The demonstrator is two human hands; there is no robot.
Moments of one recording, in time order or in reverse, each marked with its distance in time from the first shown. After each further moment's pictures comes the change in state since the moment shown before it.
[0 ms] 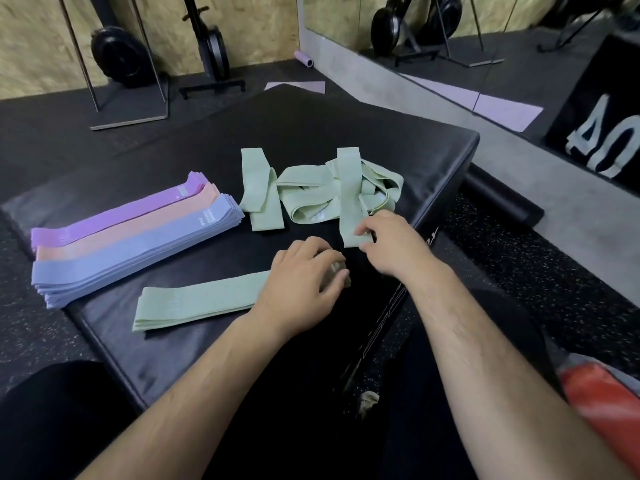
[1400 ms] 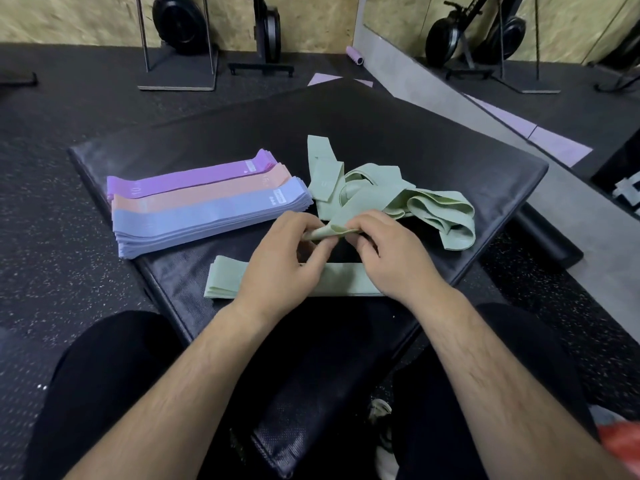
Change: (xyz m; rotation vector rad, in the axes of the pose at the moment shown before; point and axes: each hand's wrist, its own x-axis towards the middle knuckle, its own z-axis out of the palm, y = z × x) left_hand -0.041 -0.068 -0.069 -0.375 0.355 -0.214; right_hand -0.019 -0.105 0.039 0.171 0.147 -0.503
